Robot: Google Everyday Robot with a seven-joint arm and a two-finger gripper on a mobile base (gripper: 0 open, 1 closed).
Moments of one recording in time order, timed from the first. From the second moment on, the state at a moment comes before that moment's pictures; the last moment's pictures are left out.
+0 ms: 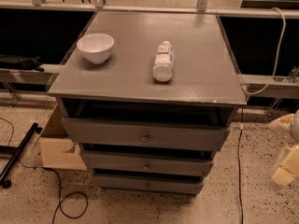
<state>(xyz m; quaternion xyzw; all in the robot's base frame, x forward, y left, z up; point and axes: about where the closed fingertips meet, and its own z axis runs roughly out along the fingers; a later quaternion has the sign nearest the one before) 0.378 -0.281 0.816 -0.50 0.85 0.14 0.13</state>
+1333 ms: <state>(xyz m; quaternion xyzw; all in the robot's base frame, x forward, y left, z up) 0.362 -0.266 0.790 -0.47 0.83 0.25 0.14</state>
